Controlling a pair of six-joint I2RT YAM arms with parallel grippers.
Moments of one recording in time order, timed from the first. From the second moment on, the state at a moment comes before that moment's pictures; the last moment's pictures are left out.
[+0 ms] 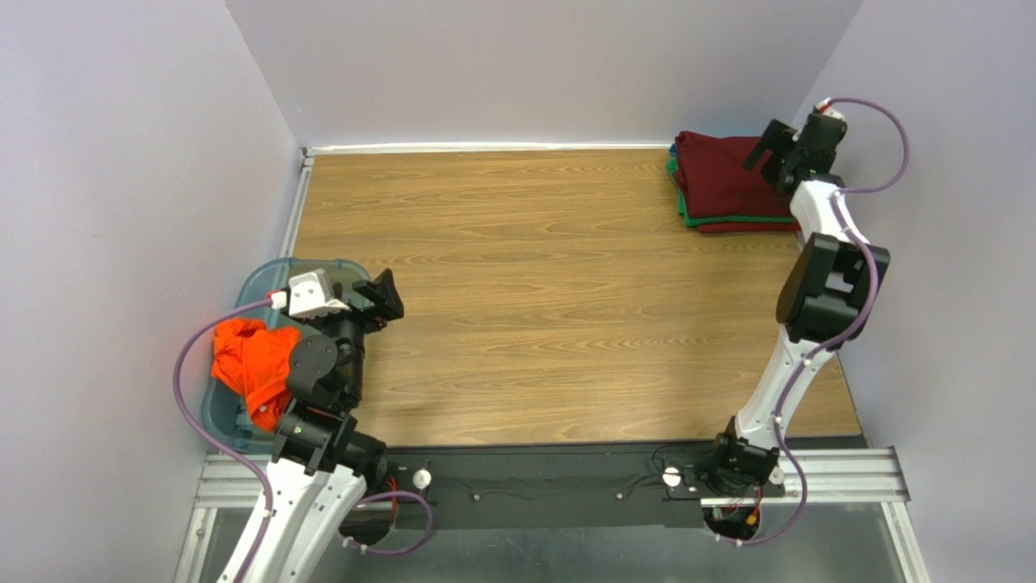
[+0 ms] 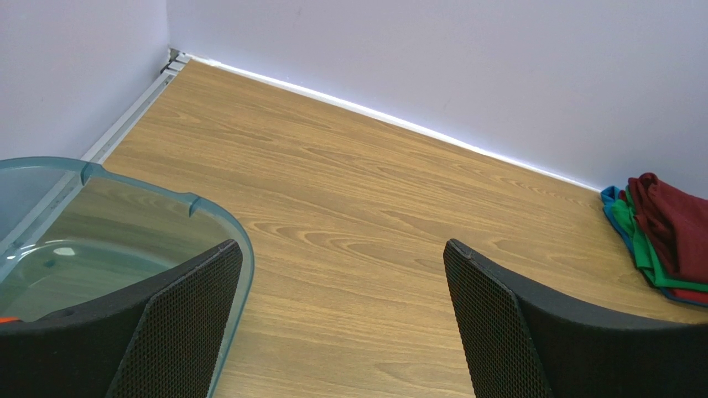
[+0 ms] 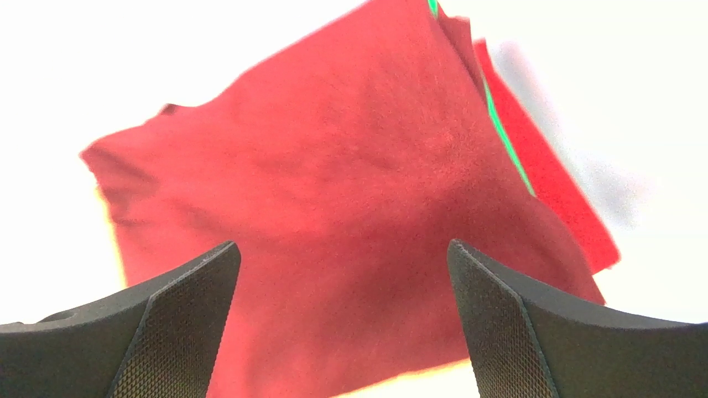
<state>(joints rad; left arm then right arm) -0.32 0.31 0.43 -0.06 -0.42 -0.31 -0.30 2.11 1.73 -0.13 -0.03 0.26</state>
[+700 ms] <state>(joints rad) -0.32 0.39 0.51 -0.14 -0.41 -0.36 -0.20 1.33 1.03 -0.12 -0.06 0.38</state>
